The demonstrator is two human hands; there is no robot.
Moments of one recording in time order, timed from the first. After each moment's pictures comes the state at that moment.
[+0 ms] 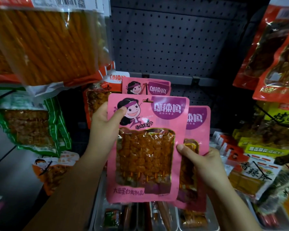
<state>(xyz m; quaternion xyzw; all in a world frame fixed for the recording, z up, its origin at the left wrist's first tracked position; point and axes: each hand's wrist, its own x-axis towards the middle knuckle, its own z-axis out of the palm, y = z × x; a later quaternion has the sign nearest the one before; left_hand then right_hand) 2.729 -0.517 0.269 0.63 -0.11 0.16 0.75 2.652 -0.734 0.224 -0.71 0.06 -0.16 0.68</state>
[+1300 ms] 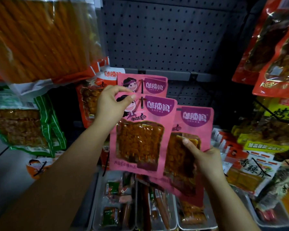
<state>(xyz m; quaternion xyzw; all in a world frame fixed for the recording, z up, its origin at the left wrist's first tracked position) 2.791 -0.533 0.283 0.78 -0.14 0.24 0.56 2.676 -0.754 0.202 -0.70 0.15 -0.22 0.66</state>
